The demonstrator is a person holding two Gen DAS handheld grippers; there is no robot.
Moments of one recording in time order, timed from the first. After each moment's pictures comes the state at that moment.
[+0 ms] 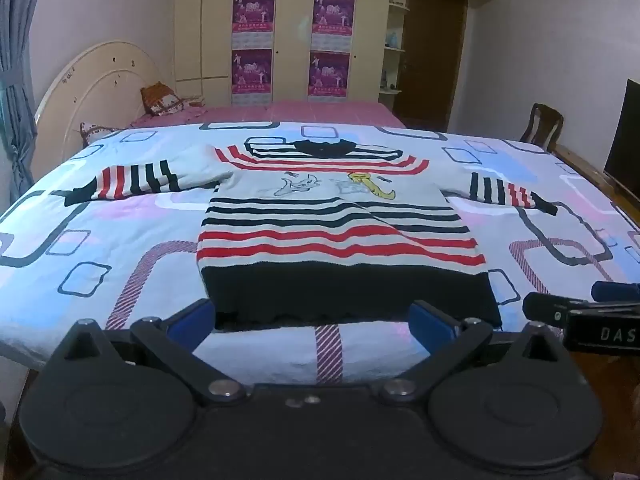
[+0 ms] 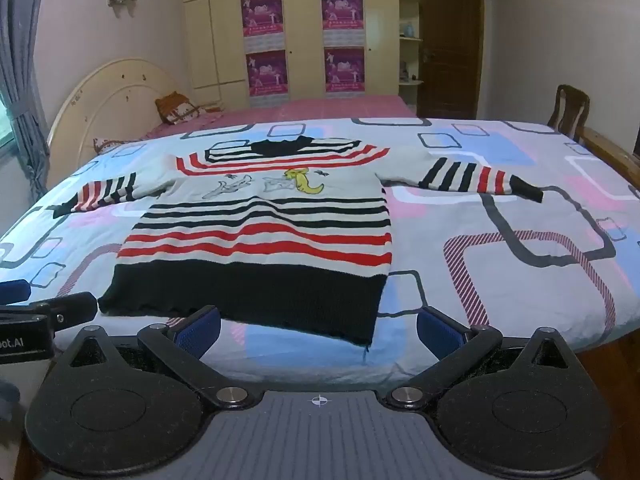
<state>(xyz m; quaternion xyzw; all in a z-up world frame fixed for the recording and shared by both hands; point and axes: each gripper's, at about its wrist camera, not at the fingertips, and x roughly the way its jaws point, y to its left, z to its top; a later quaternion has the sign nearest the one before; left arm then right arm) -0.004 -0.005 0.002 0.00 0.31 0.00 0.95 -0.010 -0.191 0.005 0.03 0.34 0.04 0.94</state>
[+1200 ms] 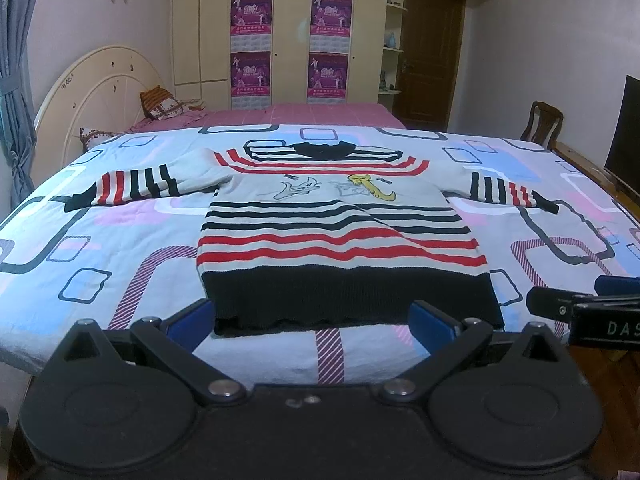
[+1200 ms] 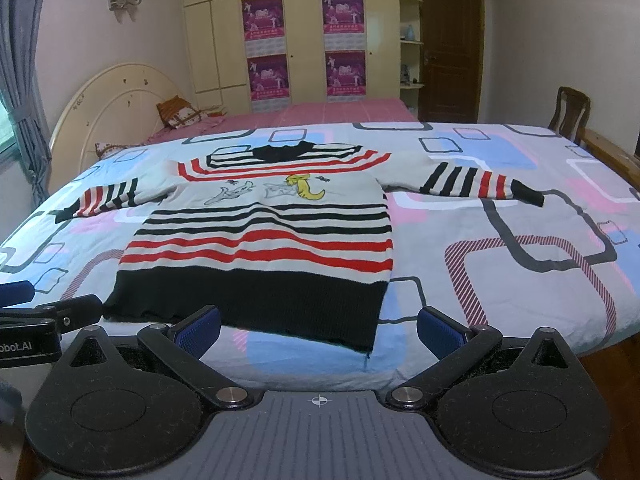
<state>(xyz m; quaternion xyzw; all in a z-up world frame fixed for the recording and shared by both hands) 0.001 0.001 0.004 -0.01 0.32 0.00 0.95 -0.008 -0.192 0.009 0.04 0.34 0.04 0.94</state>
